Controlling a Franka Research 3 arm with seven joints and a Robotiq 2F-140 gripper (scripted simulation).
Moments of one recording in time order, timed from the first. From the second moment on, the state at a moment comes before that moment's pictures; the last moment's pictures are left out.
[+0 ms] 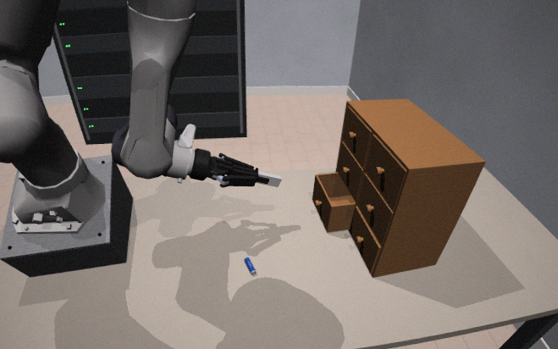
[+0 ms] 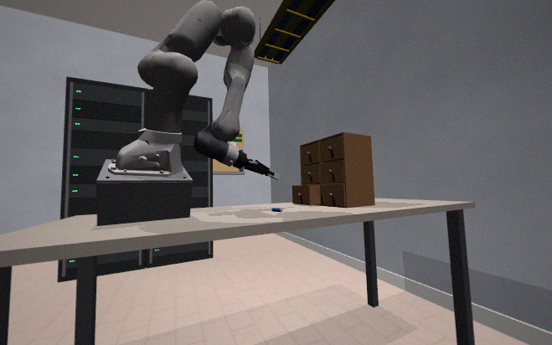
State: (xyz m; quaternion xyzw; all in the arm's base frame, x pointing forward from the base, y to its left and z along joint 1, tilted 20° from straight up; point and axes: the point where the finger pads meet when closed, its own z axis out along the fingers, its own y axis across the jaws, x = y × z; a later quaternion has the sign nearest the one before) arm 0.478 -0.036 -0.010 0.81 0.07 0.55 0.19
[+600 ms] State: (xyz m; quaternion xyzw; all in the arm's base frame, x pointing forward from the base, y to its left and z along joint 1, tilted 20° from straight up) arm 0.497 -0.048 -0.032 0.80 0.06 0.56 0.18
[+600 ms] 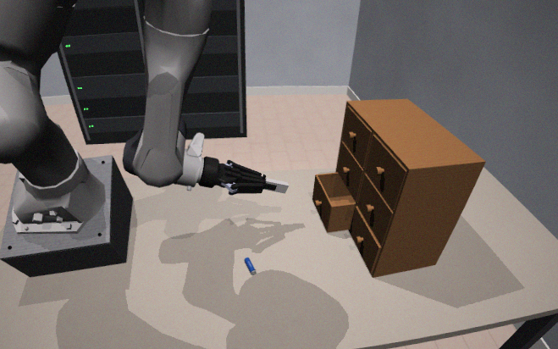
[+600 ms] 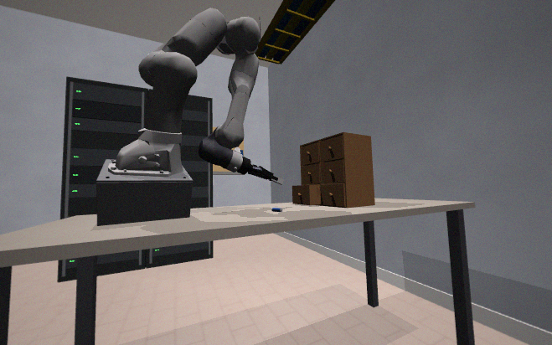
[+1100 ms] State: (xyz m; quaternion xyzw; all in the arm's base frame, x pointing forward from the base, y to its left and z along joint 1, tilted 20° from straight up) arm 0.538 -0.074 -0.082 0.80 0.06 0.57 0.19
